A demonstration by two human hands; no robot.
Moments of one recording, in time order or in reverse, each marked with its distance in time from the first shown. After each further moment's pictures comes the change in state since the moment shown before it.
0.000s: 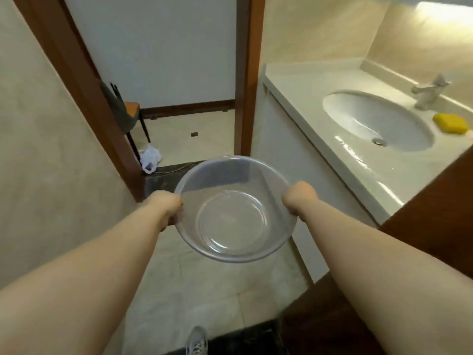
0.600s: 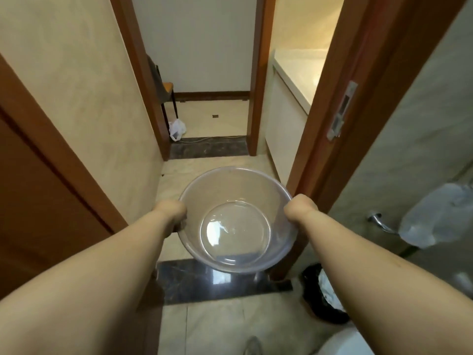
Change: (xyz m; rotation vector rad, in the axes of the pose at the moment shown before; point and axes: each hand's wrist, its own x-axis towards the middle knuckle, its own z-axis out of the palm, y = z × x) left_hand -0.334 -0.269 -0.001 -0.061 0.032 -0.089; right_hand -0.315 0.243 0.027 -0.097 -0.109 -0.041
